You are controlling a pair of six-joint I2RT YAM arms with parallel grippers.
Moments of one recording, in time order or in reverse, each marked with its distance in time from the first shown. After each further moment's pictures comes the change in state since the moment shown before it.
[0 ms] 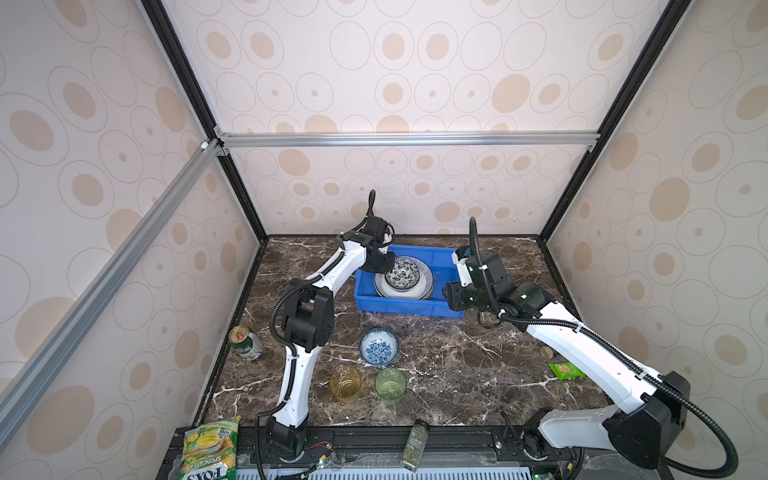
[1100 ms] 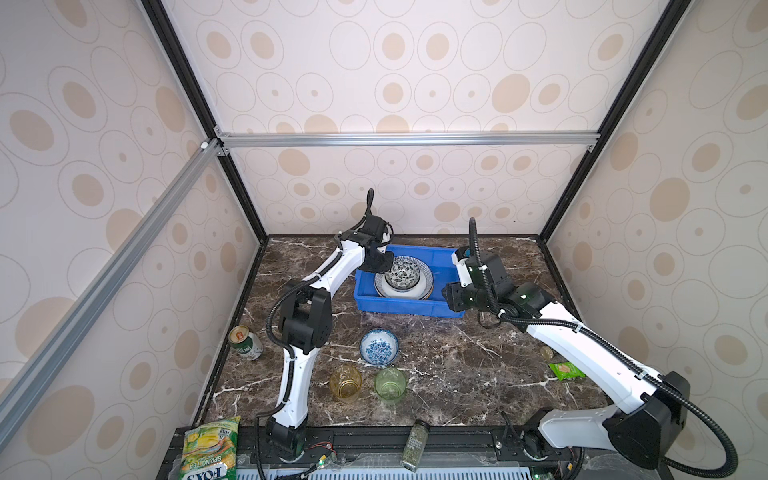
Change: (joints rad) left arm 0.000 -0.028 -0.022 -0.008 -0.018 -0.009; right arm 0.000 0.000 -0.002 0.000 -0.009 0.000
